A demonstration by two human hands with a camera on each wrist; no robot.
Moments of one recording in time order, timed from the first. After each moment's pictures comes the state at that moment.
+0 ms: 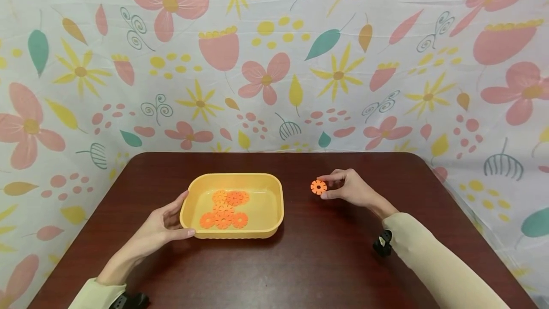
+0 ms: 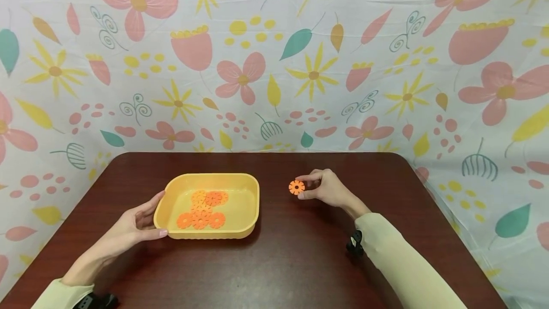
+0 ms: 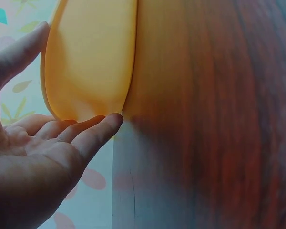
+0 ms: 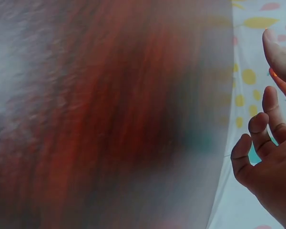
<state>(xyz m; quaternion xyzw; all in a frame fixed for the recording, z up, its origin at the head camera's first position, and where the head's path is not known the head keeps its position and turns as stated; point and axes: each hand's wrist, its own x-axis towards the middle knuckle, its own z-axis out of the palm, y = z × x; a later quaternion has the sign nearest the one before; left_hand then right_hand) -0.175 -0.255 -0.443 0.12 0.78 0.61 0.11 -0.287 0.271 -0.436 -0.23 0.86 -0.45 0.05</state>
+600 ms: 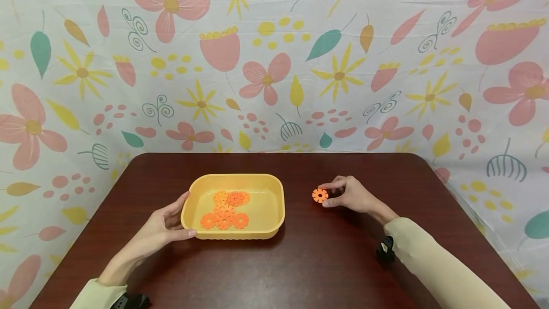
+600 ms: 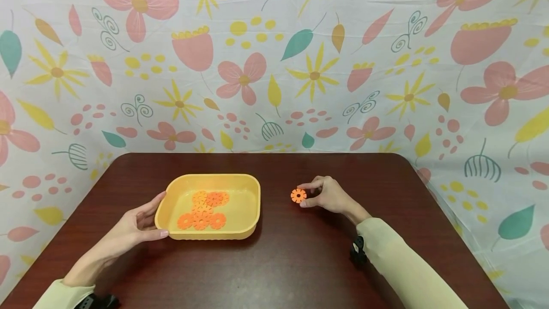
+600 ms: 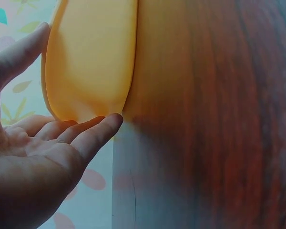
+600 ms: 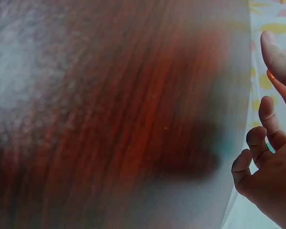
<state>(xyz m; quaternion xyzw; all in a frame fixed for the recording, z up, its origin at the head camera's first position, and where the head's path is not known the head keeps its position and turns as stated) -0.175 -0.255 -0.443 0.11 0.77 0.61 0.11 -0.281 0.274 -0.451 -0.23 0.88 -0.41 0.06</state>
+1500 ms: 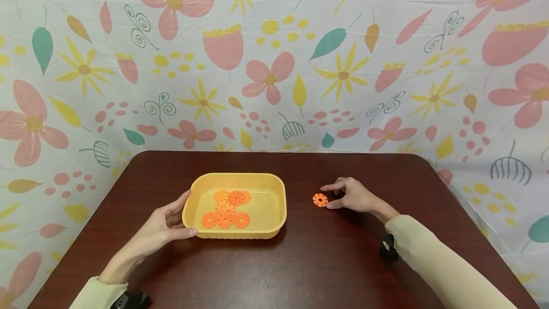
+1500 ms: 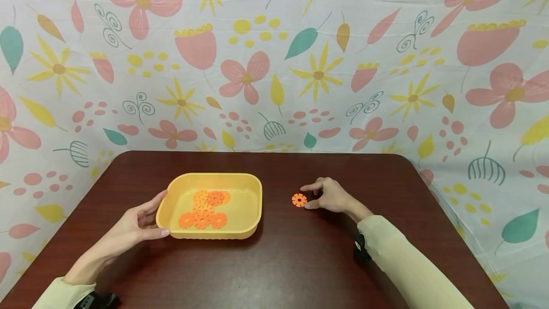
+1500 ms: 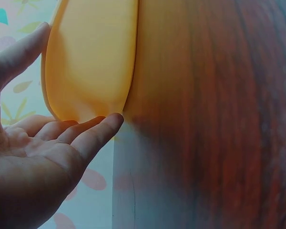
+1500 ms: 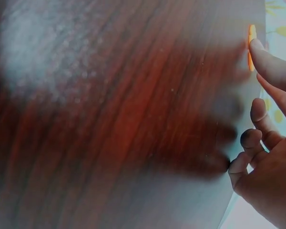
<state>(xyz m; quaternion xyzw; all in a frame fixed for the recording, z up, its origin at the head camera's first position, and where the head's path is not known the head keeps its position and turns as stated) -0.176 -0.255 -0.443 0.12 0.77 0.61 0.11 -0.292 0.277 -0.458 -0.28 0.90 -0.34 0.06</state>
